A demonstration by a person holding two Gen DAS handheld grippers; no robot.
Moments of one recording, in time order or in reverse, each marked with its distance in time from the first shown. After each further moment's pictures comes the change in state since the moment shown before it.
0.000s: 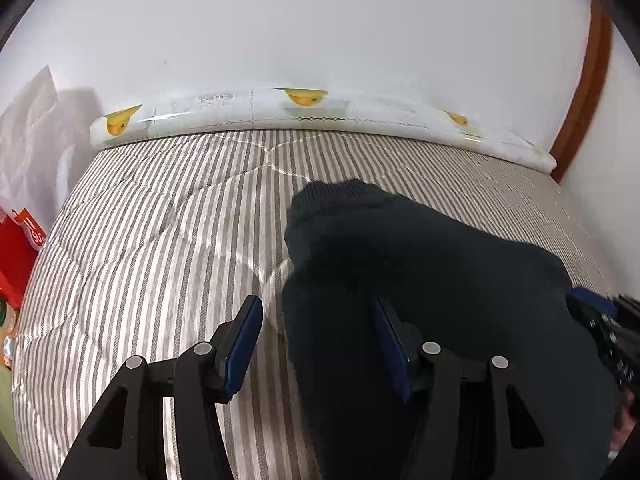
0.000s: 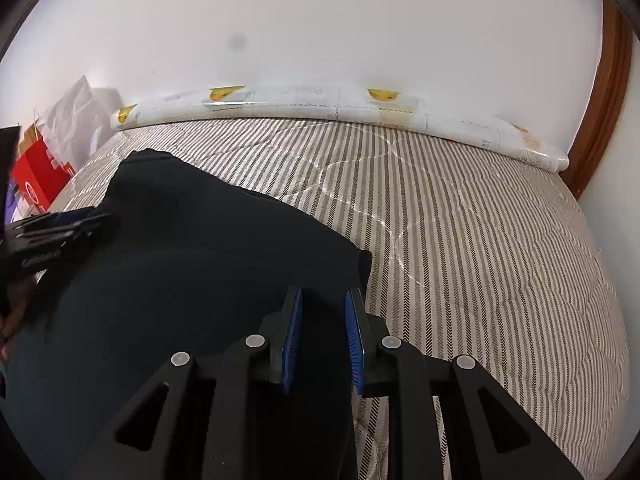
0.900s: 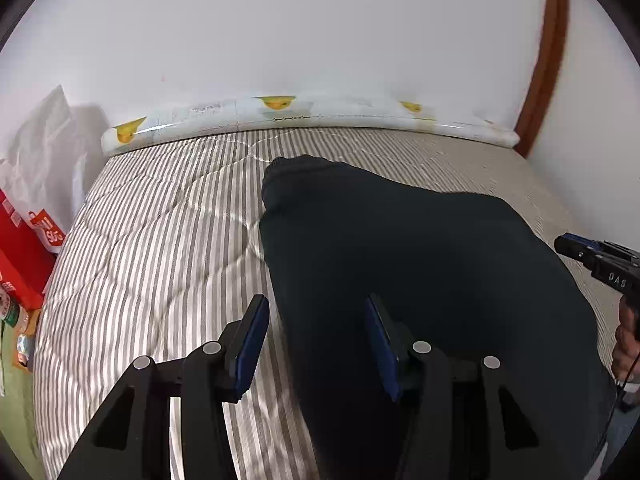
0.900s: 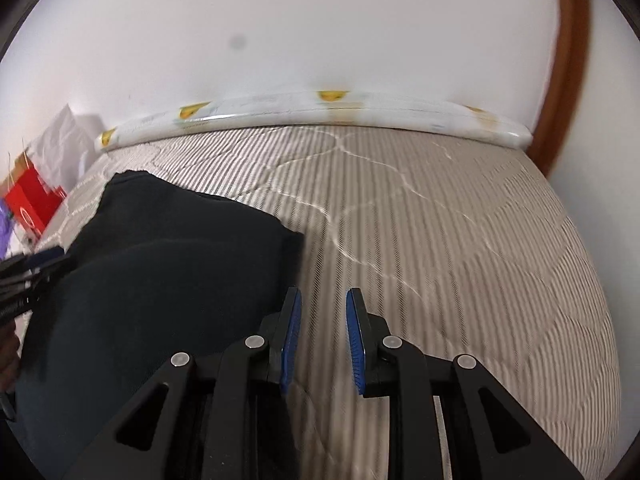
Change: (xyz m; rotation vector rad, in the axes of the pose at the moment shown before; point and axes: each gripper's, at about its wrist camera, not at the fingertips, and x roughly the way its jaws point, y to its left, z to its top) left arm -0.078 -0.020 -0.052 0.082 -0.018 -0.035; right arm -0.043 -0.045 -0.021 0.102 -0.007 -0.024
